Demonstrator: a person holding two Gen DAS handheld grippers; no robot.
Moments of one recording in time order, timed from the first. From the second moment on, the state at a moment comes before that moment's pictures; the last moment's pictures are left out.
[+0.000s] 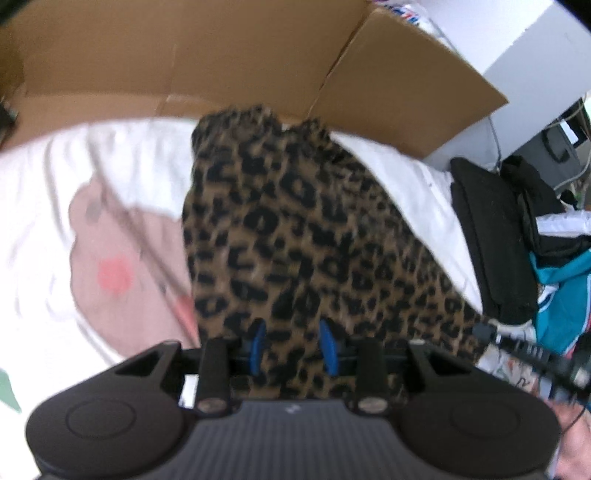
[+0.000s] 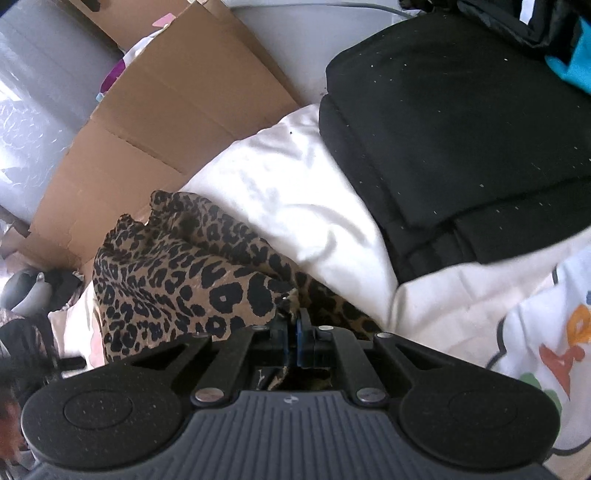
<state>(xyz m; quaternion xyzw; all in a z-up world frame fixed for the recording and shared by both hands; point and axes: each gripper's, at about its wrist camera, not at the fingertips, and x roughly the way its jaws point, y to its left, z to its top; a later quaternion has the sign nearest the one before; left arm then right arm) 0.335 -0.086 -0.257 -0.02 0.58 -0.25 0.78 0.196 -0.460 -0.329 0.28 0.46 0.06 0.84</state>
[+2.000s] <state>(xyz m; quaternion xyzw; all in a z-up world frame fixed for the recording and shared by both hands) 0.464 -0.199 -0.287 -0.07 0.62 -0.03 0.78 0.174 -0.487 -0.350 0.33 0.45 0.07 0.83</state>
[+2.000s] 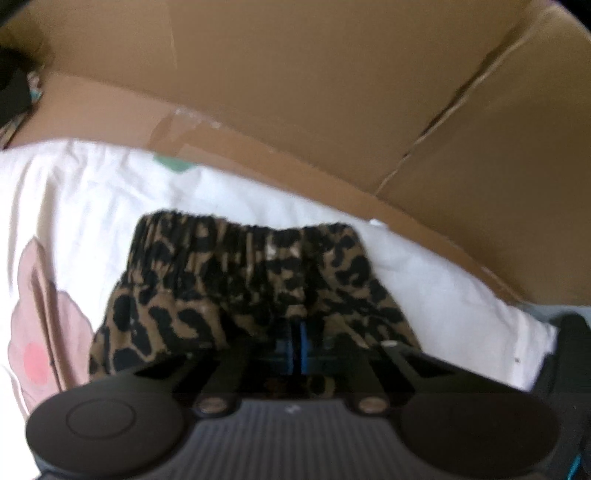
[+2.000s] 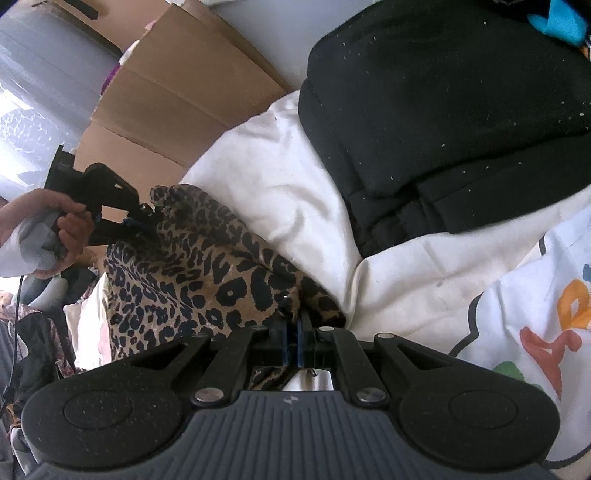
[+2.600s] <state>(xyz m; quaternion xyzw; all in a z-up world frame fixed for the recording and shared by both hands) 0.473 -0.219 -0.273 -0.10 0.61 -0.10 0.78 0.169 -0.493 -0.347 0.33 0.44 0.04 0.83</state>
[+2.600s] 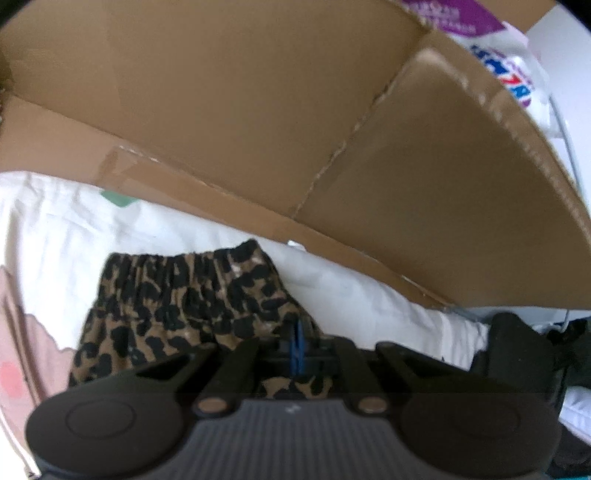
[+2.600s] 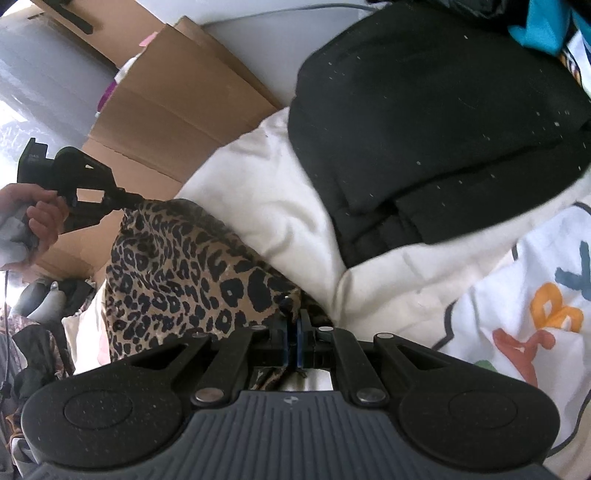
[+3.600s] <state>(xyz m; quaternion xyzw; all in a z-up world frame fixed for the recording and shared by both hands) 0.450 -0.247 -0.312 -0.04 0.63 -0.17 0.76 0.151 -0.472 -0.339 0.29 0.44 0.02 0.85</state>
